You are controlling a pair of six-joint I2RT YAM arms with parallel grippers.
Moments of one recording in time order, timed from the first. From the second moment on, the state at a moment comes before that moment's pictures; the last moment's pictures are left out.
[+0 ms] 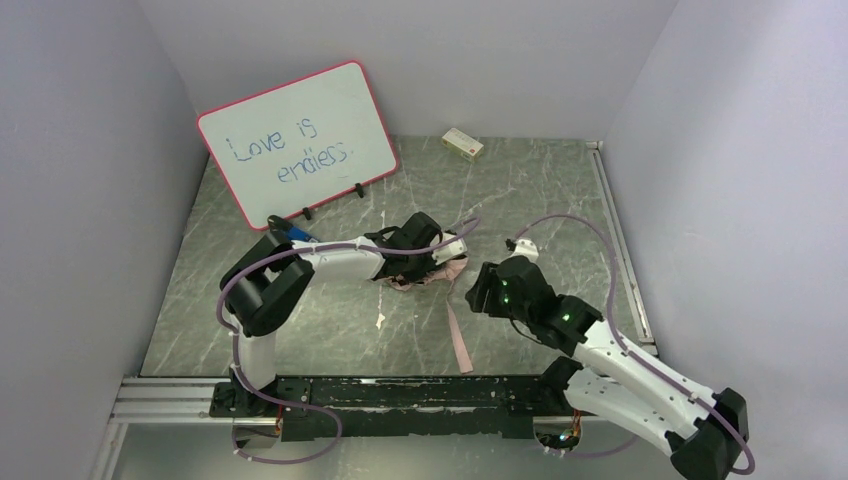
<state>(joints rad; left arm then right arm) -0.87 1.91 1.17 -0.17 -0.11 0.39 0.78 0.77 0.60 -0.58 0.28 0.75</state>
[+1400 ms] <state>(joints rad) -0.87 1.91 1.17 -0.17 -0.13 0.39 1.04 1.19 0.38 -0.05 0.42 0.76</state>
